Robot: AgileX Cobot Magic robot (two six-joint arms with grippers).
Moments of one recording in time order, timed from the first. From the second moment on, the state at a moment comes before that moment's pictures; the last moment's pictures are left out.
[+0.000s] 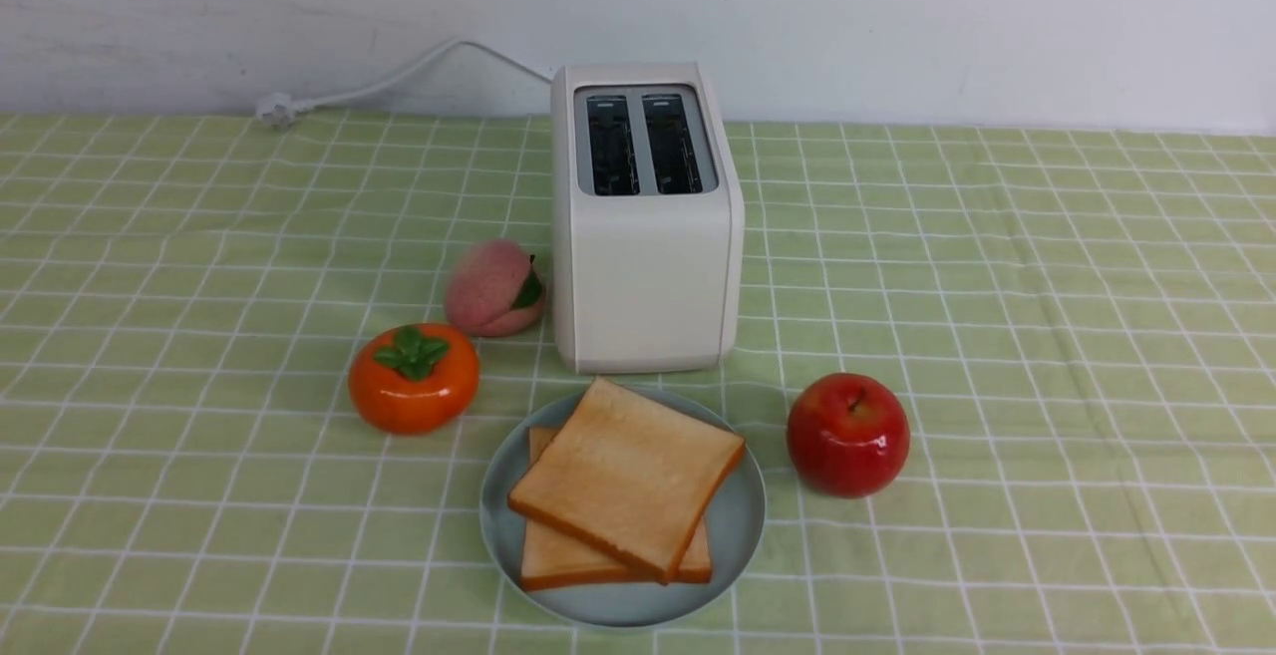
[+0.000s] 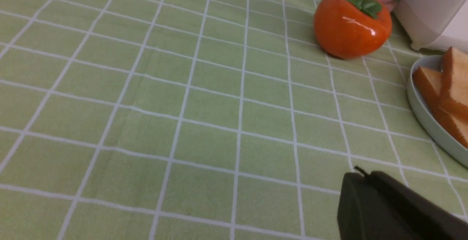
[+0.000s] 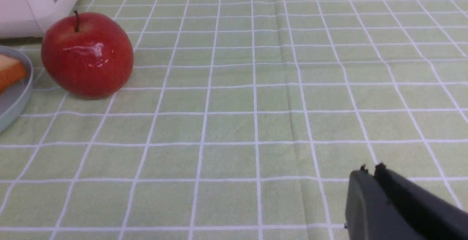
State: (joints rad) right arm 0.05 -0.01 0.02 -0.12 0.39 0.22; left arm -0.04 -0.01 0.03 -0.10 0.39 -0.19
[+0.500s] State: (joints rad) right arm 0.05 -0.01 0.02 -0.12 0.39 0.22; left arm -0.04 -0.01 0.03 -0.10 0.39 -0.20
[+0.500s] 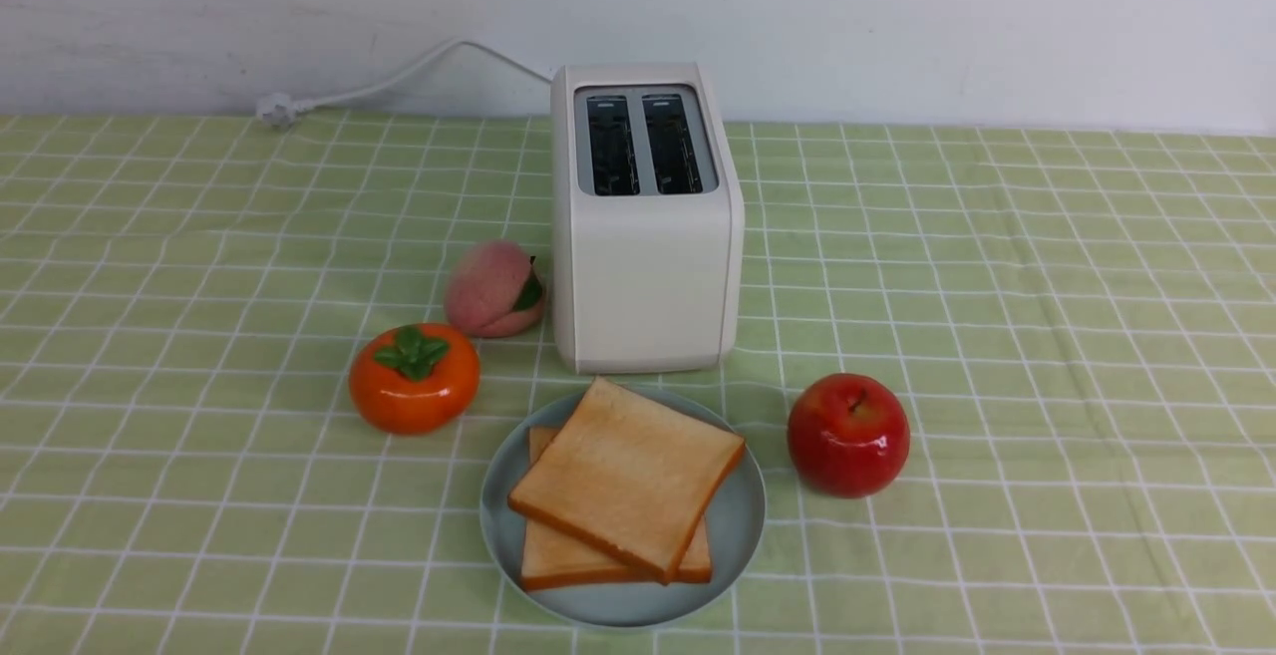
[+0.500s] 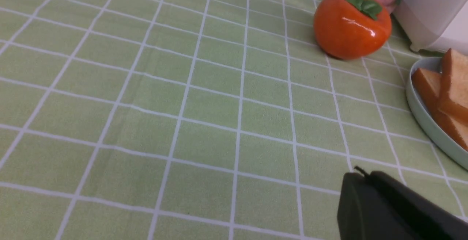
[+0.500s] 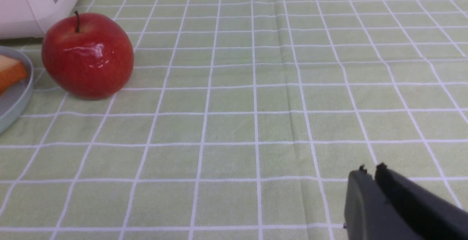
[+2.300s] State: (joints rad) right arm 0.05 -0.01 0.02 -0.12 0.39 0.22; left arm -0.04 -0.01 0.03 -0.10 0.39 -0.20
